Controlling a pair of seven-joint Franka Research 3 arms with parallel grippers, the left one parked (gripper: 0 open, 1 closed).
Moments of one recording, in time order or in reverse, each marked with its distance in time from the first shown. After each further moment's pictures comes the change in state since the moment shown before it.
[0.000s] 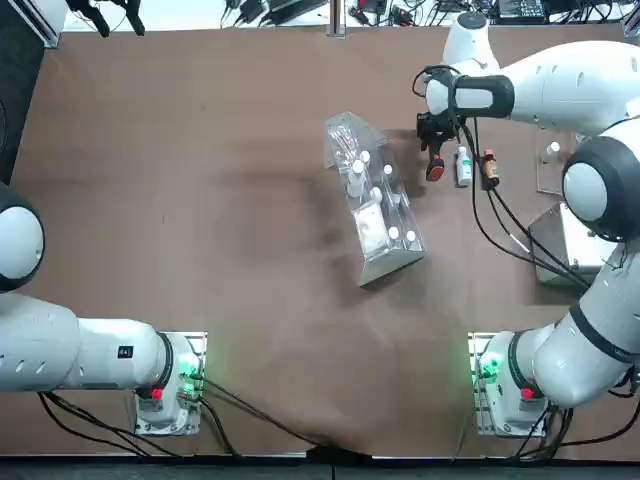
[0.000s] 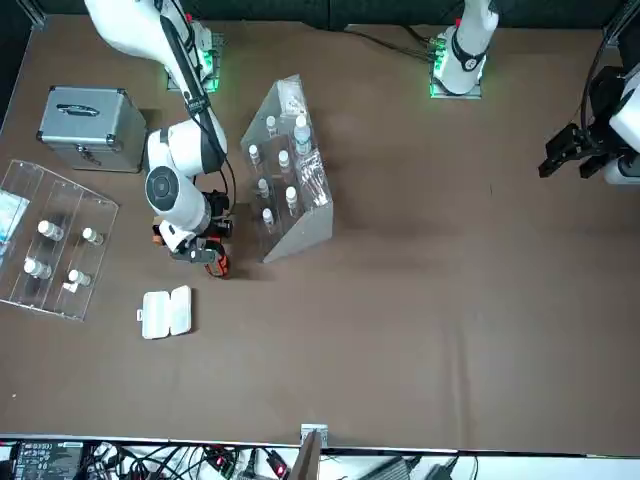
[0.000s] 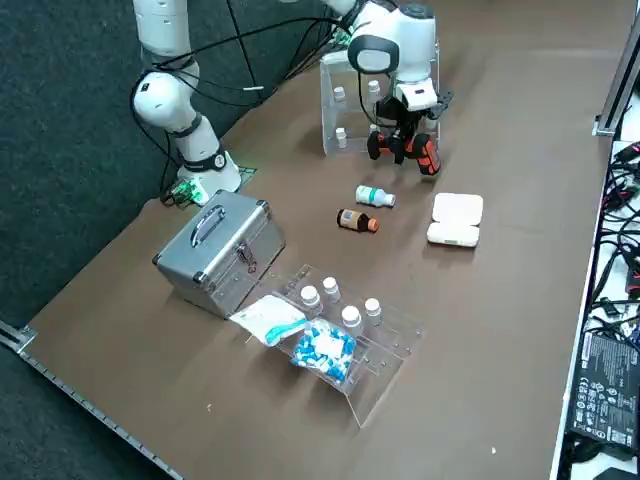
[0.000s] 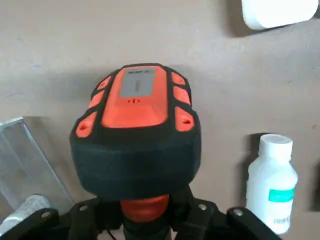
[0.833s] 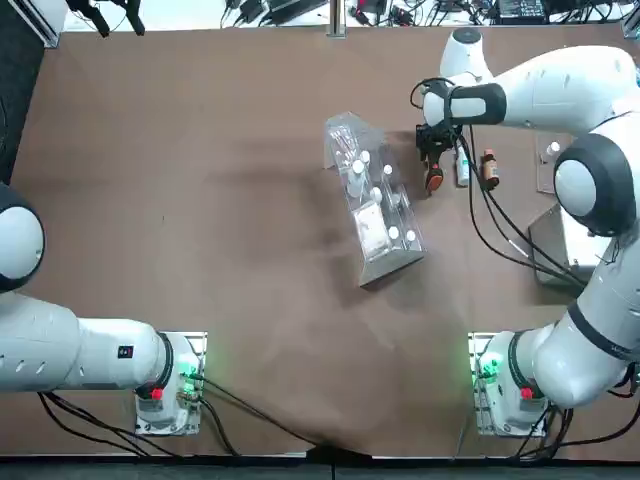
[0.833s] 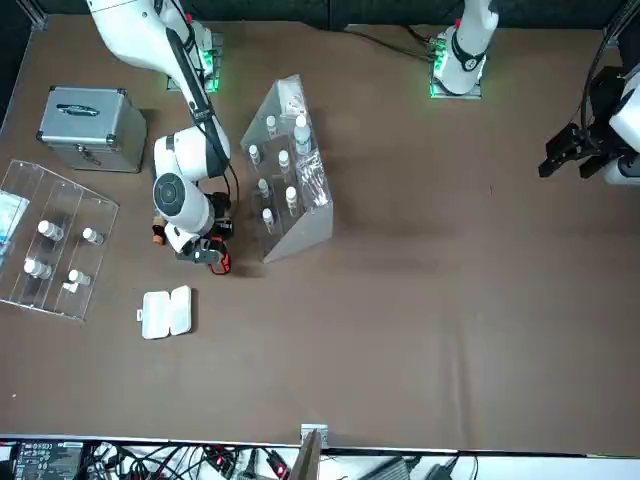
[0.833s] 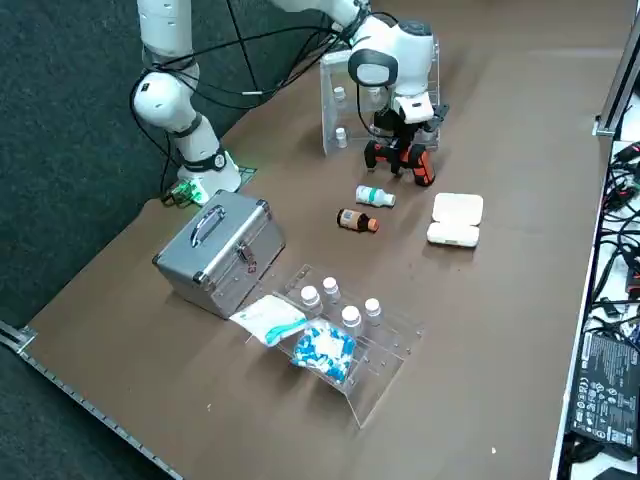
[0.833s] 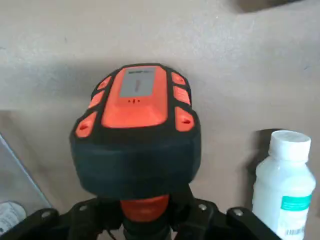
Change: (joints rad) arm 0.003 0.040 0.000 -0.020 0.000 0.029 0.000
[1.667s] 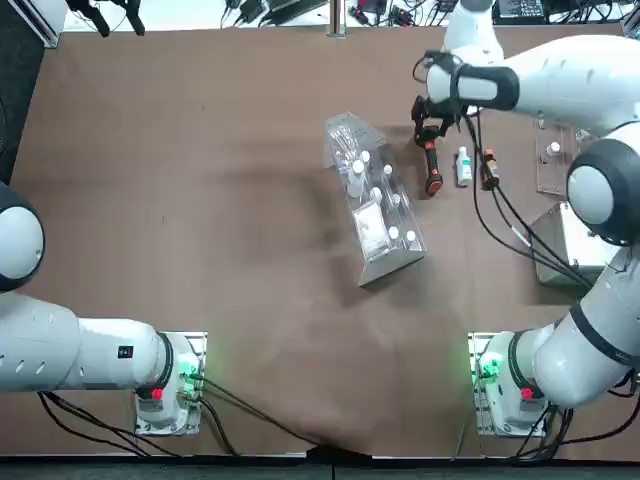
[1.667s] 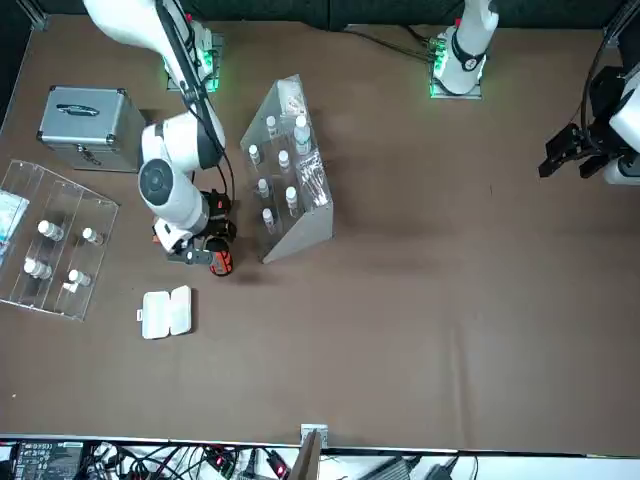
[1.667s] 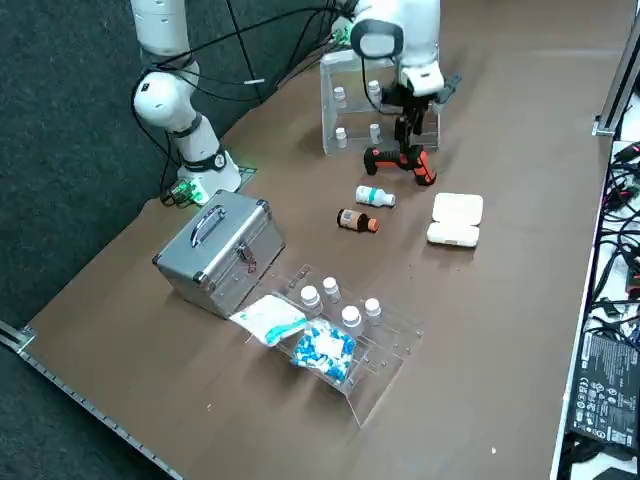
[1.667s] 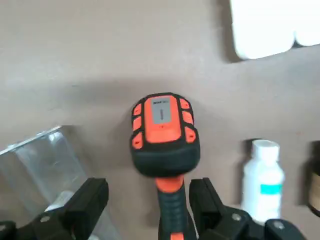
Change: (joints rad) arm 0.003 -0.078 -0.002 0.077 -0.002 -0.084 0.017
